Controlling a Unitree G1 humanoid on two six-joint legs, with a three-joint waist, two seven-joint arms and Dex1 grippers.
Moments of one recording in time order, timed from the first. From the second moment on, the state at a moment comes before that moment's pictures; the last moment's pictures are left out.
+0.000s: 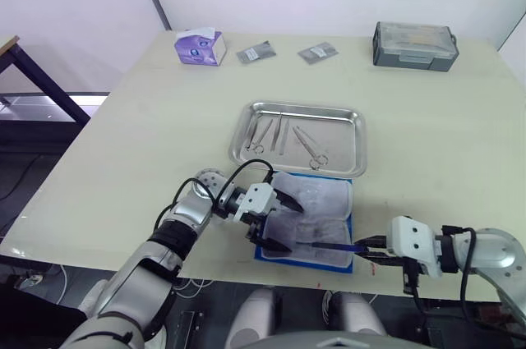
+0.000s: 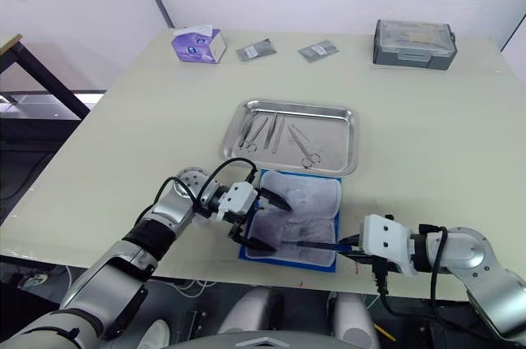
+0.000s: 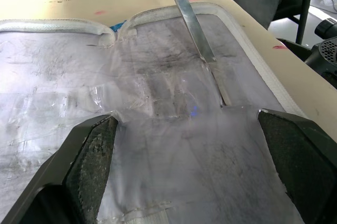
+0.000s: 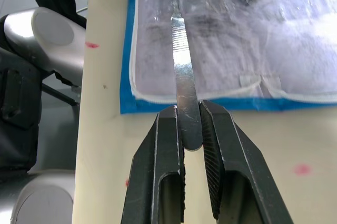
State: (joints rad) left arm -0.54 0.50 -0.47 0.56 -0.26 -0.36 -1.57; right arm 0.20 -0.90 0.08 -0.60 0.25 0.31 1.00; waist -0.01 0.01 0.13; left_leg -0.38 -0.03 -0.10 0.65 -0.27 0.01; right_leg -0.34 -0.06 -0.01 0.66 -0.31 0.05
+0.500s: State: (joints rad) left arm -0.55 0.50 -0.47 0.56 -0.26 -0.36 -1.57; right arm 0.28 -0.93 -0.02 -0.65 0.28 0.31 1.03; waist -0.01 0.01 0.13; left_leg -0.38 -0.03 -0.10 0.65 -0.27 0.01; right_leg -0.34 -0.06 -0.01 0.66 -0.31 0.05
